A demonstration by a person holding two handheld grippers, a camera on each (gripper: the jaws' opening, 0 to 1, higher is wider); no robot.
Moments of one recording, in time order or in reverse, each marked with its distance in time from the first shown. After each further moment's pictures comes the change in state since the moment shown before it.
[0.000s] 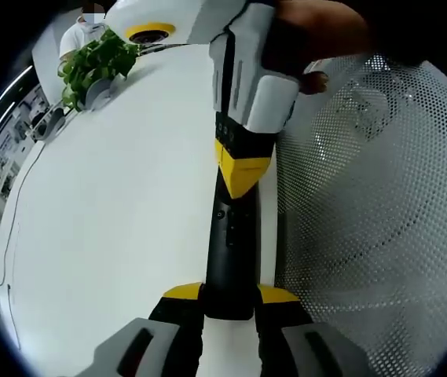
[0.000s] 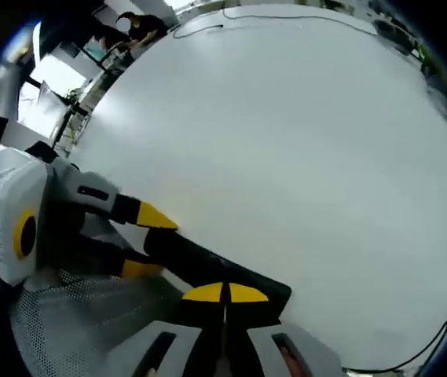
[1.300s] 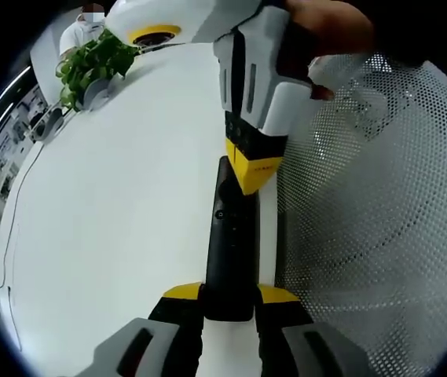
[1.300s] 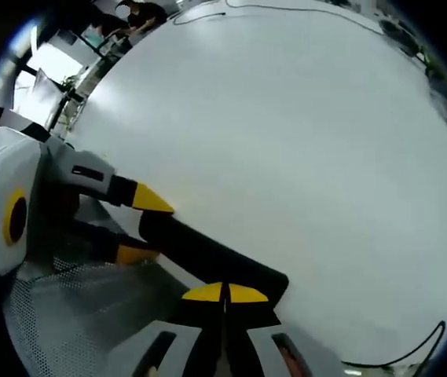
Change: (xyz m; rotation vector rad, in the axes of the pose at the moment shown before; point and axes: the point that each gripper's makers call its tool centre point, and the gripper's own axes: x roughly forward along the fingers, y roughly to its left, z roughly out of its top) left arm 0.001 0.000 0.001 0.005 0.007 -0.004; right arm 0.002 0.000 -0.010 -0.044 0.049 -0.038
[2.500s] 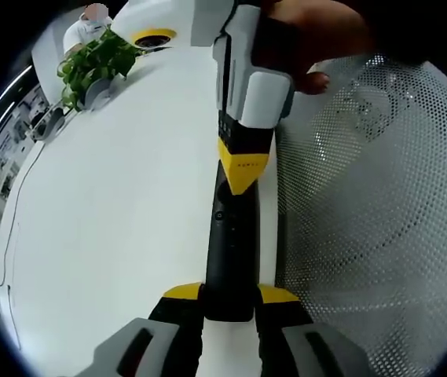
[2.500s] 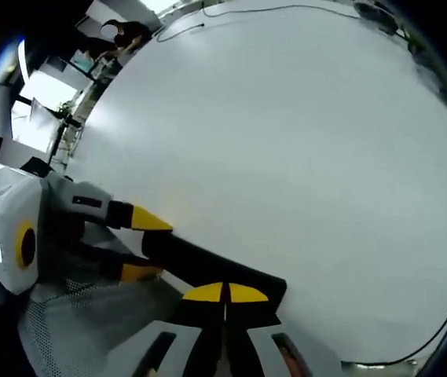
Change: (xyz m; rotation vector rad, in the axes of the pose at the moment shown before) left arm 0.000 0.000 0.000 -0.004 -0.003 0.003; right arm 0.000 0.000 0.011 0.072 -0.052 0.035
